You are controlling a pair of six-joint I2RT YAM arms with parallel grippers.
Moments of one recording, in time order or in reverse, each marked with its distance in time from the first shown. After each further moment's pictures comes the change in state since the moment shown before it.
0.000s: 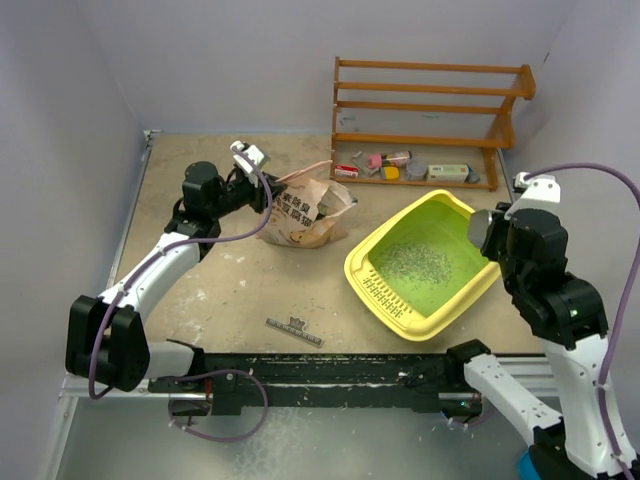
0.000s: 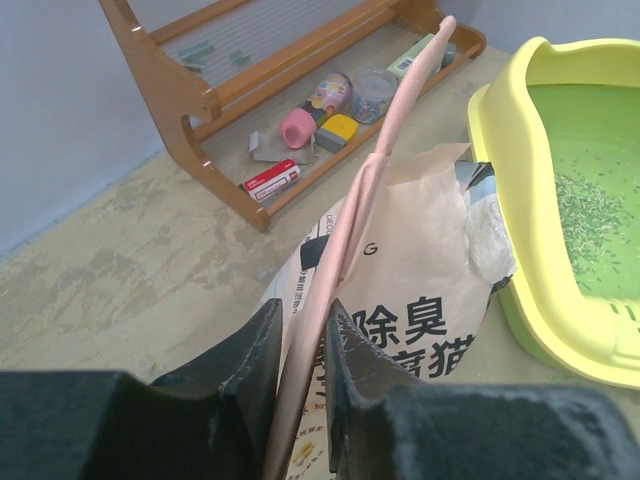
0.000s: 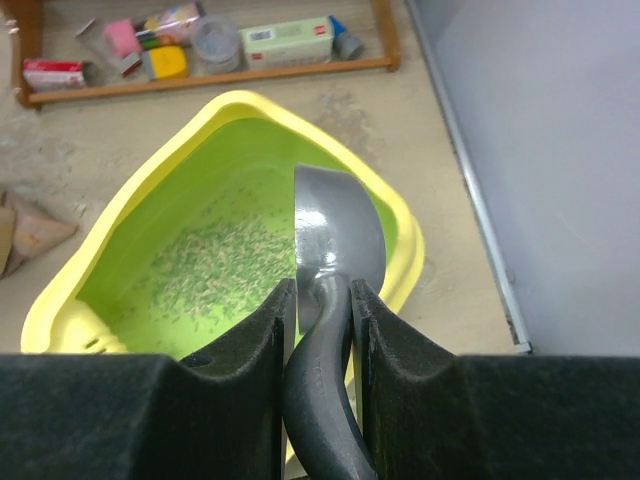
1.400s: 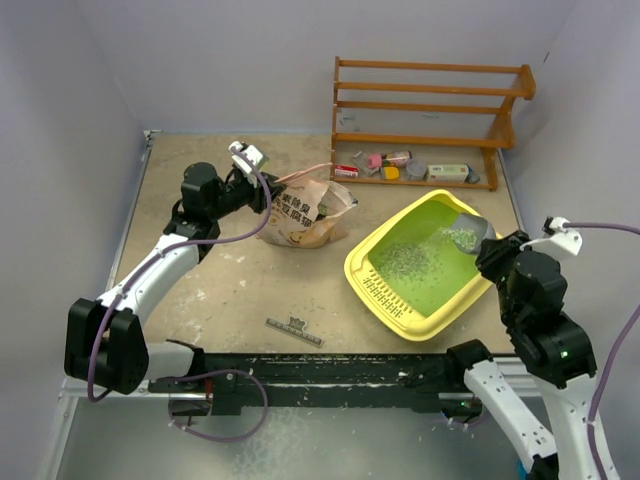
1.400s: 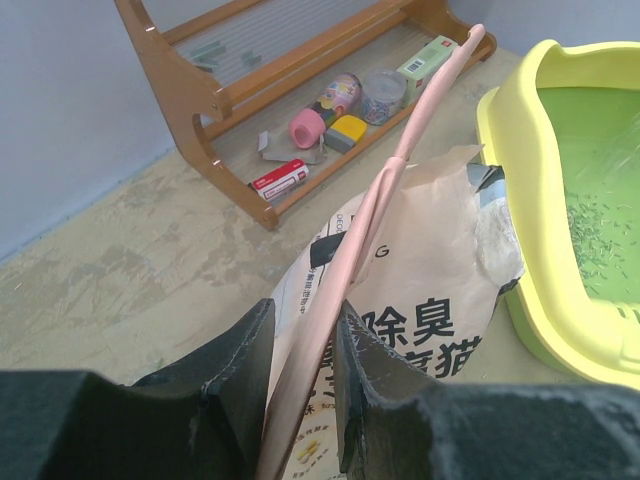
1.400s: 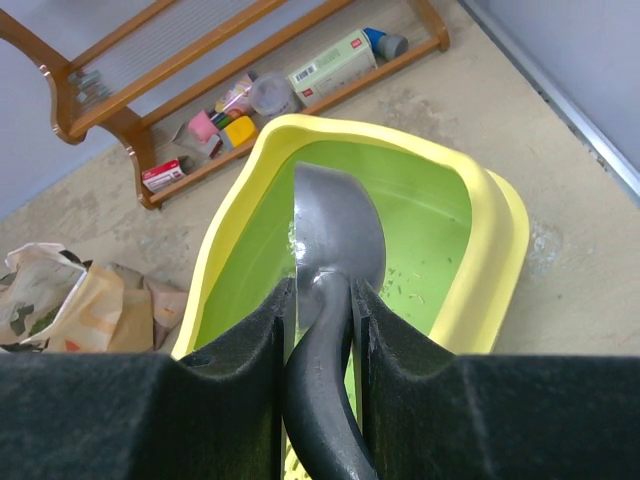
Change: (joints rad) left arm 0.000 -0.016 -0.007 -0.003 -0.022 0.001; right arm -0.005 -0.267 -0.305 0.157 0.000 0.404
